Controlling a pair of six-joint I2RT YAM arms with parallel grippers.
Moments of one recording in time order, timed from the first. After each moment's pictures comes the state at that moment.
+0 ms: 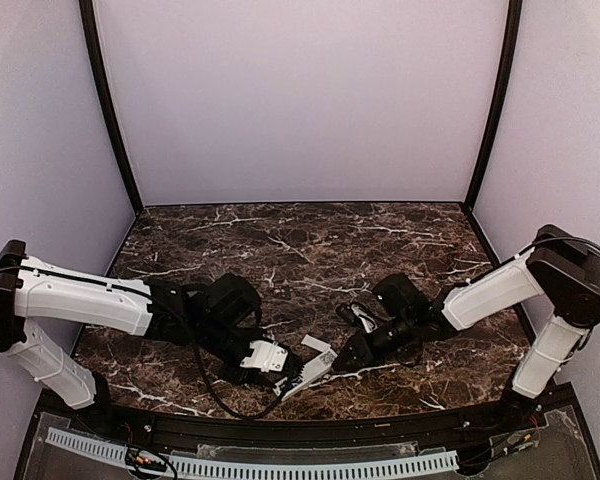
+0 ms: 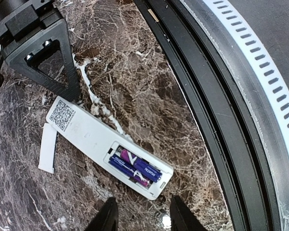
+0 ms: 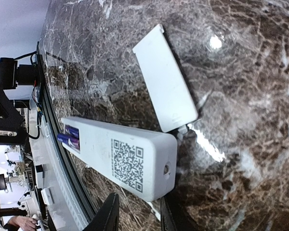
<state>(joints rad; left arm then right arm) -1.11 1.47 0.85 -0.39 0.32 0.76 0.86 1.67 0.63 0.13 -0.64 0.58</state>
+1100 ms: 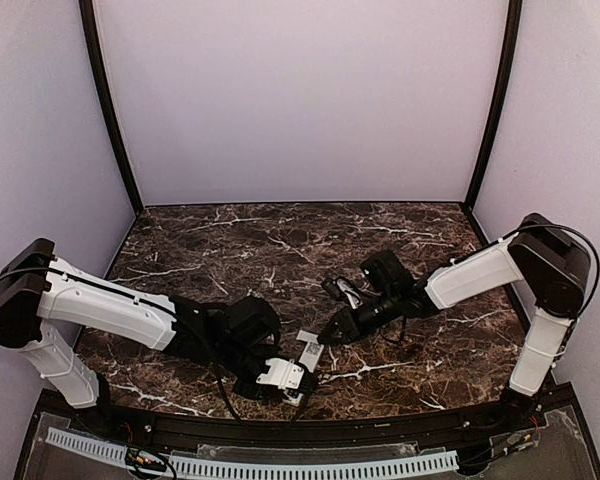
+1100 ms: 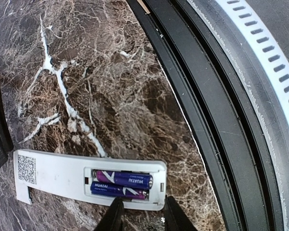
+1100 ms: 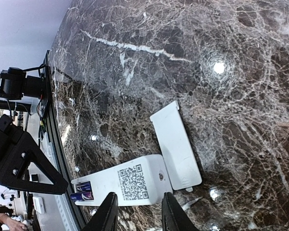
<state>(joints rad) -1.19 1.60 0.85 -0.28 0.26 0.70 0.80 1.79 0.83 0.10 -0.68 0.43</state>
